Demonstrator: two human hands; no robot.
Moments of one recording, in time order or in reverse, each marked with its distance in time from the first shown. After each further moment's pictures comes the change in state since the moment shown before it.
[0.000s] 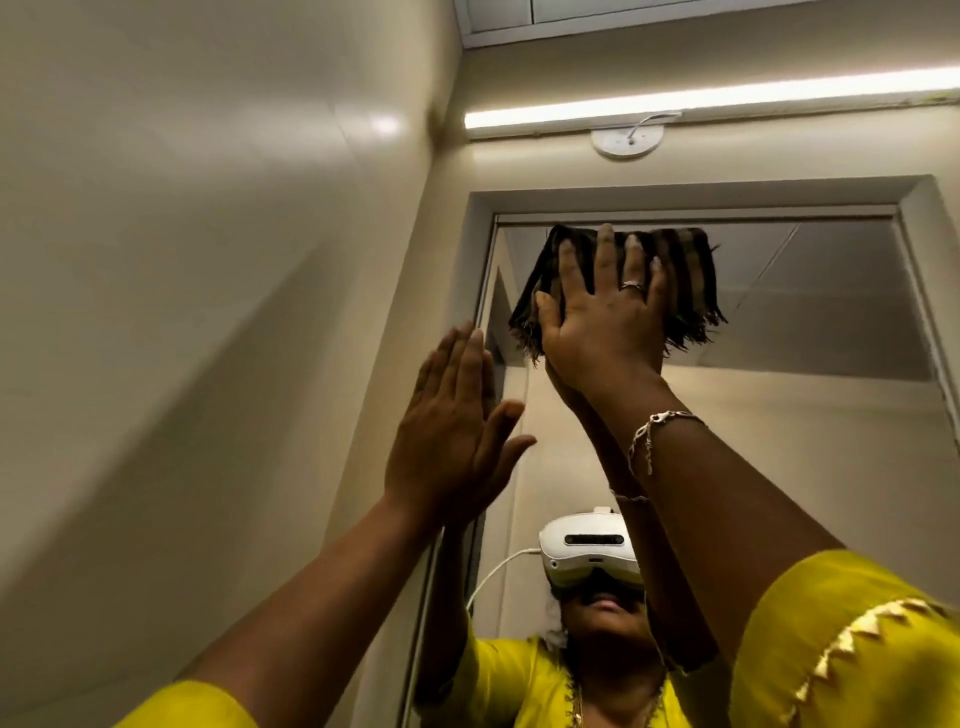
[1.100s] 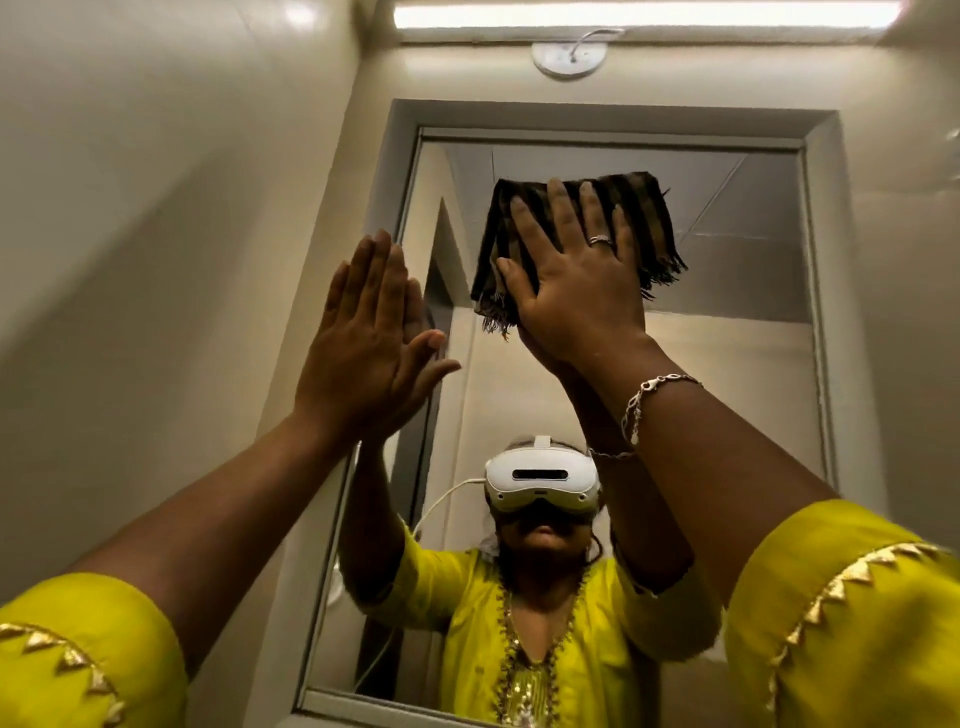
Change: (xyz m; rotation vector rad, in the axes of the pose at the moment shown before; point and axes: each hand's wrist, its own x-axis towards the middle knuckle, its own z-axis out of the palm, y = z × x) left_hand 0.005 0.012 -0.009 0.141 -0.032 0.081; right_hand -0.036 0.056 -0.012 -0.006 -0.013 -0.158
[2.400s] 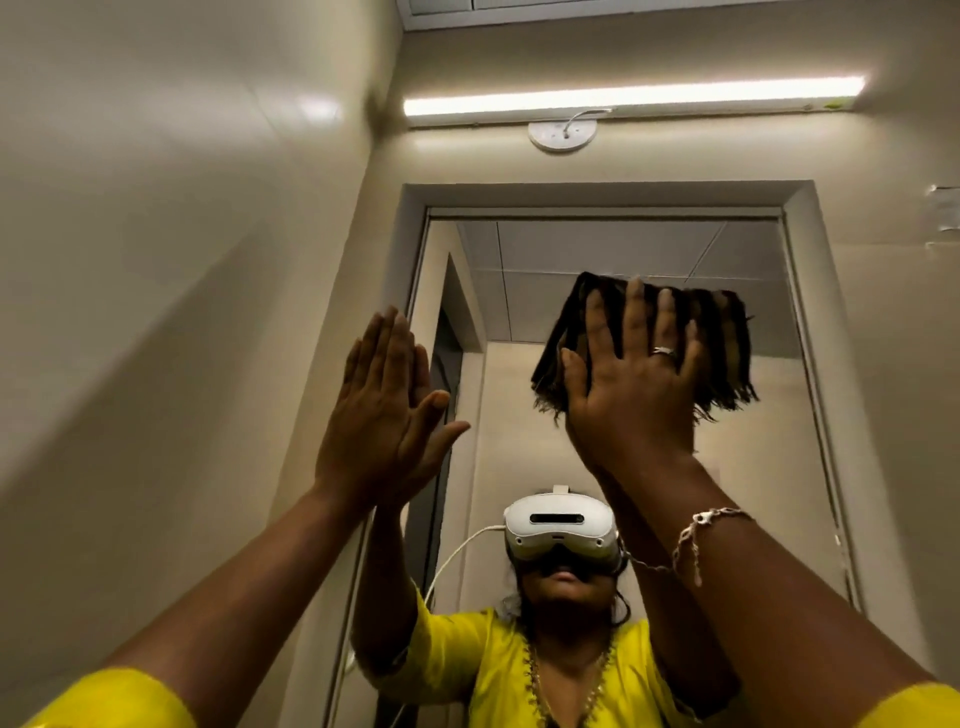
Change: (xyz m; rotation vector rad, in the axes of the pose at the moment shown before) left_hand -0.001 -0.010 0.005 -0.085 0.006 -0.049; right_hand -0.036 0.009 0.005 -0.037 0.102 0.235
